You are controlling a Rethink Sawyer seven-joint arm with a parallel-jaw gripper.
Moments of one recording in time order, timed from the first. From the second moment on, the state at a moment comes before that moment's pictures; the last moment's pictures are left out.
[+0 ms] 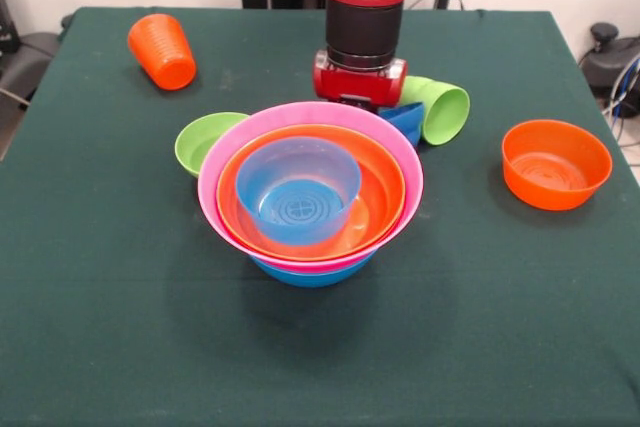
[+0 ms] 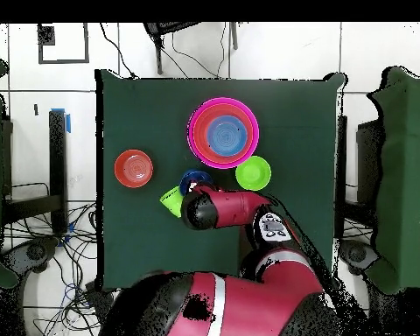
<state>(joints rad) -0.28 -0.42 0.06 1.72 -0.33 0.10 2.08</state>
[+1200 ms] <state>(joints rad) -0.28 -0.68 0.15 1.82 -0.34 0.19 2.08</state>
